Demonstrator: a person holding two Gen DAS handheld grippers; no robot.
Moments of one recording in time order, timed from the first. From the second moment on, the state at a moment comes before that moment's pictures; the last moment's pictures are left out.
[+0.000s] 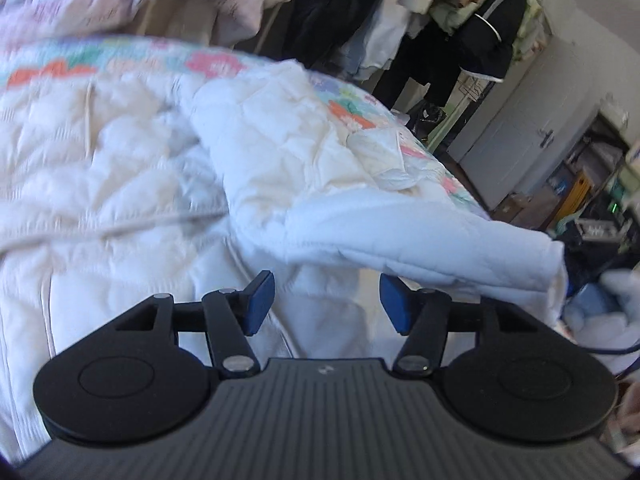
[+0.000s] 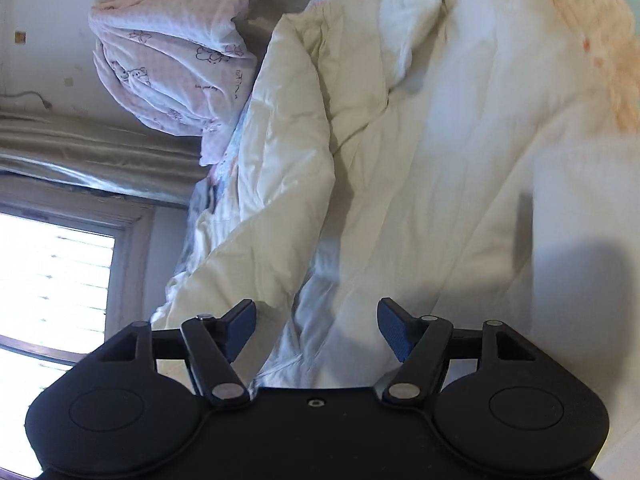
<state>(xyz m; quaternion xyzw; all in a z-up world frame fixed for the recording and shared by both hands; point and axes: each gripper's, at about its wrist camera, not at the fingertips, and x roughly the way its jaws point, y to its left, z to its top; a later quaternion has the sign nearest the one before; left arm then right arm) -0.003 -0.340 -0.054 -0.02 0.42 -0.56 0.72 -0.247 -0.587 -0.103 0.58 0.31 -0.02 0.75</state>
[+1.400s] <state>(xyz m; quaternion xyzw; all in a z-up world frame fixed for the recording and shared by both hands) -0.055 -0.469 -0.093 0.12 0.40 -0.50 0.76 -0.204 -0.568 -0.066 0.22 0.41 -0.13 0.87</state>
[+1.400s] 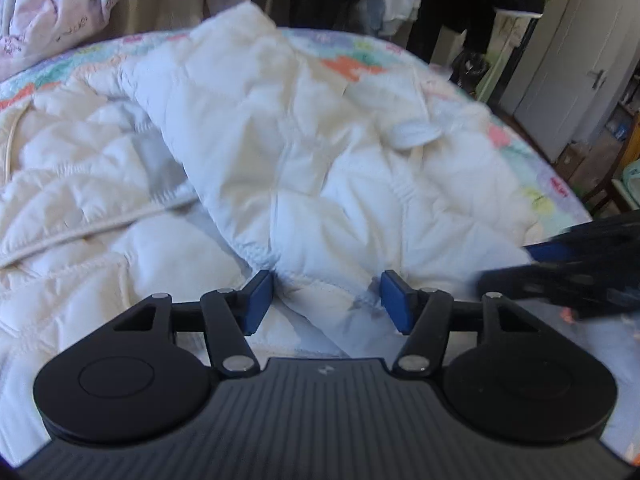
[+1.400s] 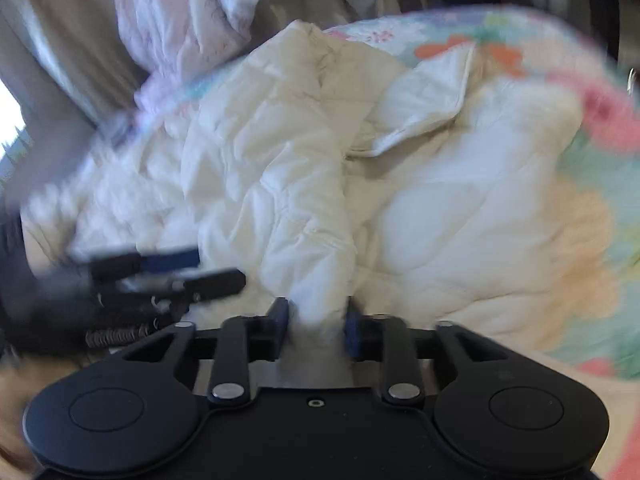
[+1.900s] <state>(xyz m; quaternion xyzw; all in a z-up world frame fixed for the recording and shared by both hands) -0.098 -0.400 -0.061 0.05 0.36 -0.55 0.75 -0.377 -0.539 -0.026 0.32 0.38 -0.19 0.85</state>
